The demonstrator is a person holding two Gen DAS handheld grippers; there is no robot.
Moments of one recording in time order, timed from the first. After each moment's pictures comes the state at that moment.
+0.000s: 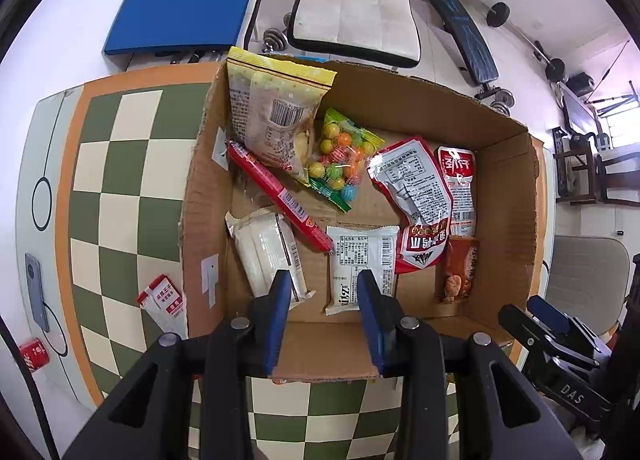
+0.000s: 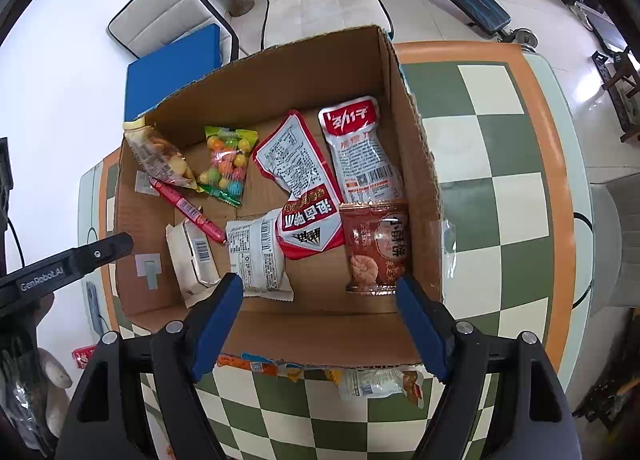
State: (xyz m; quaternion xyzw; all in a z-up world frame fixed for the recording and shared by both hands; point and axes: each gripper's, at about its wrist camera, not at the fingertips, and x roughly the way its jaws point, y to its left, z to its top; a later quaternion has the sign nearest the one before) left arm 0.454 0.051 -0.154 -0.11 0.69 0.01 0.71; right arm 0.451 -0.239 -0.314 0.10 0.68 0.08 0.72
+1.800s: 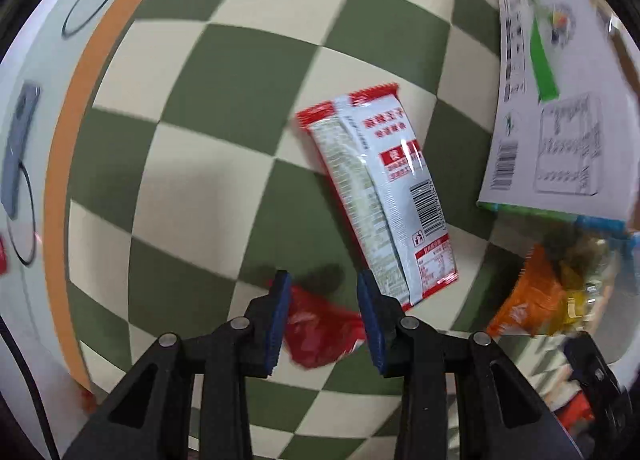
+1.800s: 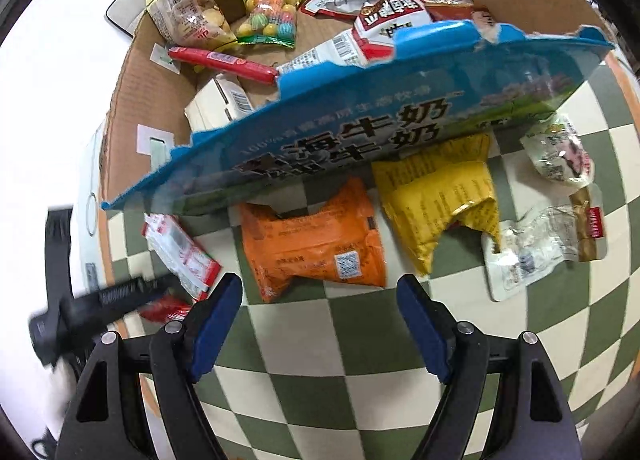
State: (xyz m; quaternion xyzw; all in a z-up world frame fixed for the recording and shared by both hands) left arm 0.283 0.202 -0.293 -0.21 0.72 0.10 0.65; right arm 0.293 -0.126 -0.399 0.17 0.68 0.05 0.71
